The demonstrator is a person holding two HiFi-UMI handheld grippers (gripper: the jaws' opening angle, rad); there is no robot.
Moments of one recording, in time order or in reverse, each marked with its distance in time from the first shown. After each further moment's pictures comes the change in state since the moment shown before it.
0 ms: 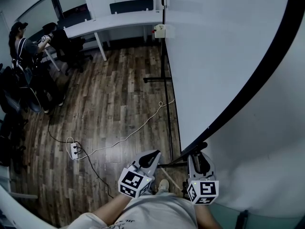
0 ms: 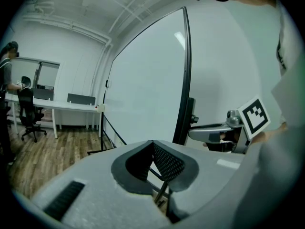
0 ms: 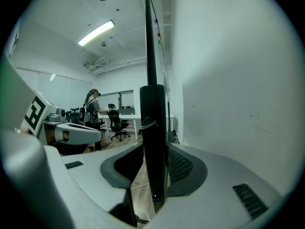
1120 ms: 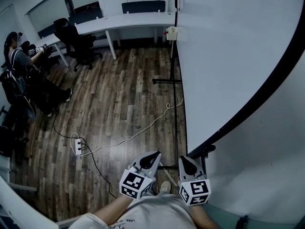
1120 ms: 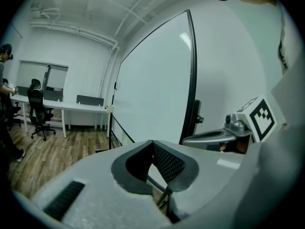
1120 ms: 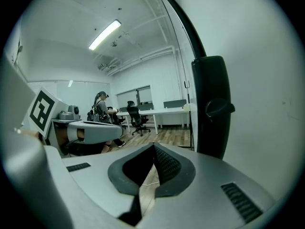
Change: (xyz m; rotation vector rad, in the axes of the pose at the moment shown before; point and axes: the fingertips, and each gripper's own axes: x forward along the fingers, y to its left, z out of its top) left arm -0.024 0.019 -0.003 -0.020 -0.010 0.090; right arm 0.024 0.080 -0.015 0.005 0.072 0.249
